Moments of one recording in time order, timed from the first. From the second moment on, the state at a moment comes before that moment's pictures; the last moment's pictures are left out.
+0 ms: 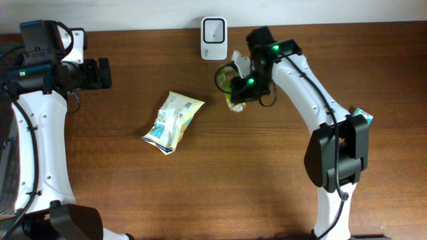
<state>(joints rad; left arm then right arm) 0.19 1.68 1.75 -1.01 0.05 0.14 0.32 2.15 1.94 -1.14 -0.36 0.01</state>
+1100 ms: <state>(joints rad) 0.19 1.68 1.75 -1.01 0.05 0.14 0.46 2.48 1.98 0.16 0.69 -0.97</state>
